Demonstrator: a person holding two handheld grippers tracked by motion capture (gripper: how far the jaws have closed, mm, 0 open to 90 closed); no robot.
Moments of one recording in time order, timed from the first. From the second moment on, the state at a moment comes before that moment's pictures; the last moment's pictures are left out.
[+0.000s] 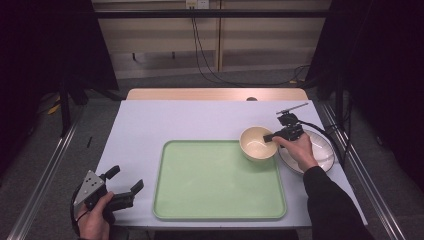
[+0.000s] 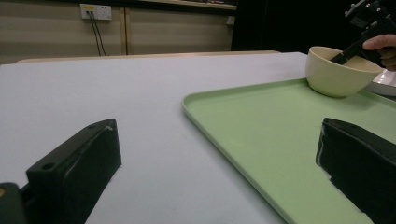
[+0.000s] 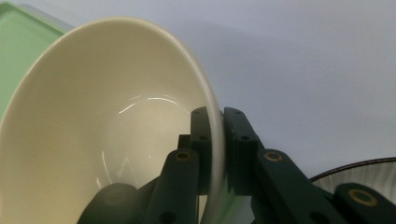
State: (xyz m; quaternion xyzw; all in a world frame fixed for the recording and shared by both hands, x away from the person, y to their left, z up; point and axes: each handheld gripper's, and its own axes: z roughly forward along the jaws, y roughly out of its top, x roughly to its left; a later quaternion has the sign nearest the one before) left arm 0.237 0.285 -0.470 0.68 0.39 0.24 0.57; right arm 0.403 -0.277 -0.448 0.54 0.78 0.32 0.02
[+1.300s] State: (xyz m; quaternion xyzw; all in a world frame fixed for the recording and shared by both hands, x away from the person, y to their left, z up) left arm 0.237 0.285 -0.469 0.68 0.39 0.24 0.57; right arm 0.396 -0.282 -0.453 0.50 0.78 0.36 0.07
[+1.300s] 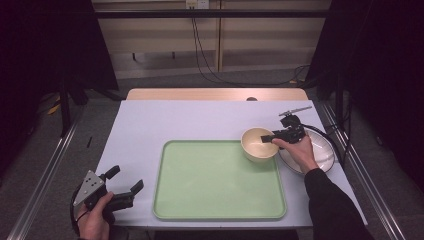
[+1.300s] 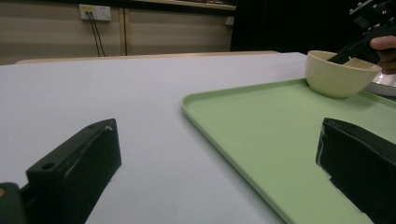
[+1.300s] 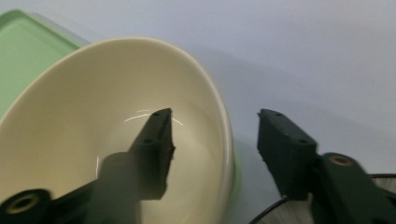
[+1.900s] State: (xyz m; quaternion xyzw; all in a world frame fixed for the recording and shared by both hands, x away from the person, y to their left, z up) left arm 0.237 0.286 -0.469 0.68 0.39 0.24 0.57; right arm 0.398 -0.284 -0.449 0.51 0.76 0.39 0.08
